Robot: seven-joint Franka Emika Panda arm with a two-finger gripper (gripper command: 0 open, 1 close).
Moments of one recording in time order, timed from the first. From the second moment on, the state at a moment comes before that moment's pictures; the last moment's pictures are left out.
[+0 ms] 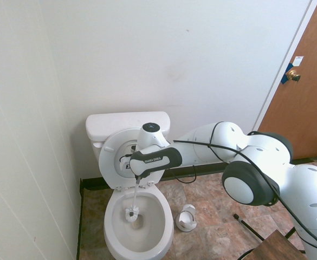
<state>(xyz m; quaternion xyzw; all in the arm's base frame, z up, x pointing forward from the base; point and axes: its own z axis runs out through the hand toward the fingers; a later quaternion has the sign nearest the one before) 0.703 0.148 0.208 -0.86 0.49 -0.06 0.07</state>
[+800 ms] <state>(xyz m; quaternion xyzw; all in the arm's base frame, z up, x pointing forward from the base) 0.604 0.123 0.345 -0.87 0.47 -0.09 0.06</state>
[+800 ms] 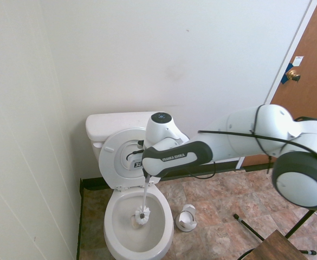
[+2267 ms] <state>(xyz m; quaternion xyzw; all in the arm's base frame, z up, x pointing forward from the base) 0.541 -0.151 0.284 -0.79 0.62 -0.04 0.01</state>
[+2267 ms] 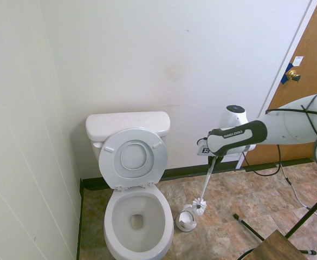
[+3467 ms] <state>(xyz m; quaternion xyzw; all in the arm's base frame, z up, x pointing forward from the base) 0.620 -0.165 0.067 -0.78 0.63 0.02 -0.02</state>
